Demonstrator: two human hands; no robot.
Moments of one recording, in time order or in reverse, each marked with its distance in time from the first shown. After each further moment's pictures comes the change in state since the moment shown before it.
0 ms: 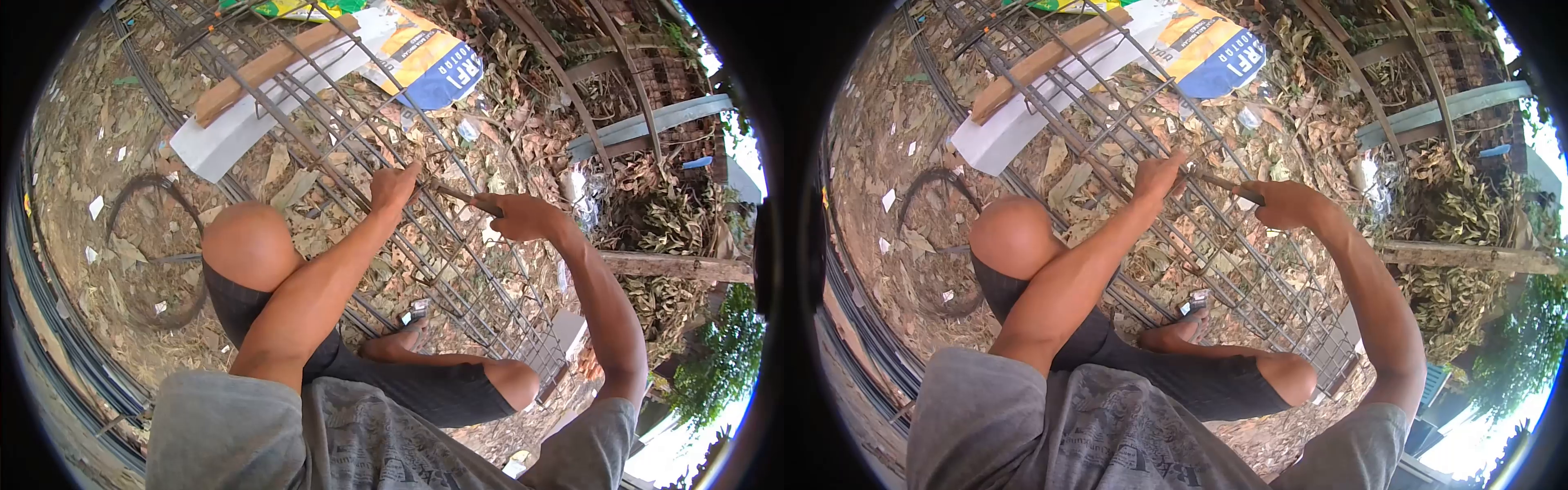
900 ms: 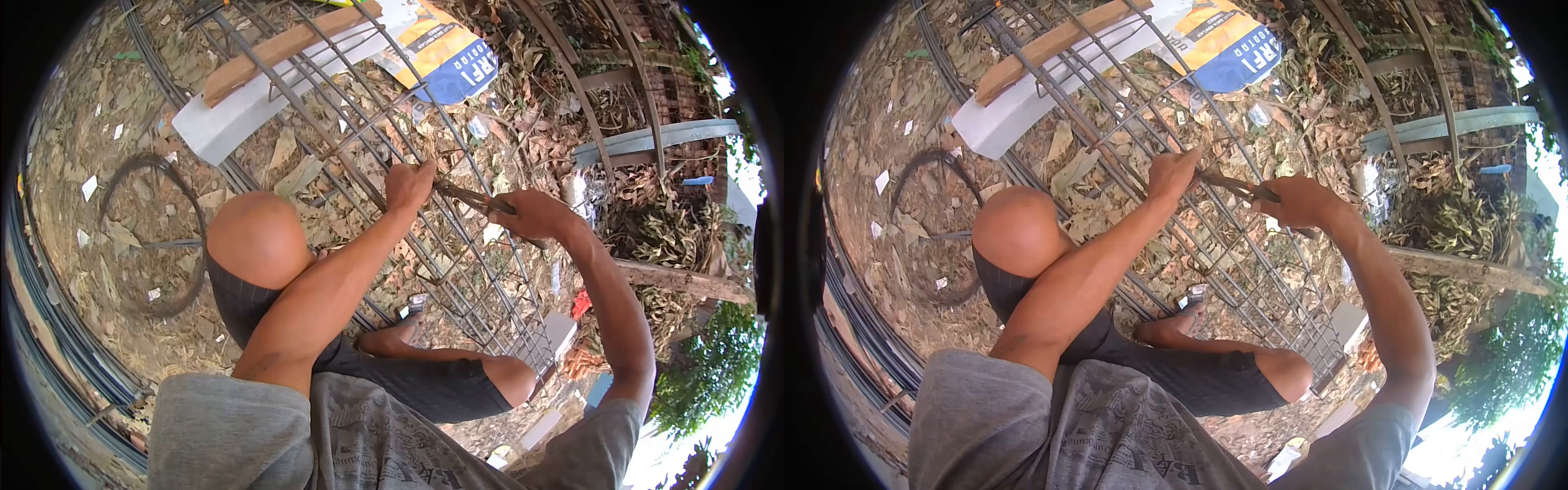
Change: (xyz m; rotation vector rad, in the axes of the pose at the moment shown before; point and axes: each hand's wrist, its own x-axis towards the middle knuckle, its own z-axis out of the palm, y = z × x) left_hand 0.005 -0.004 0.002 0.208 0.072 -0.001; right_hand 0.012 -0.008 -0.015 0.024 -0.025 -0.028
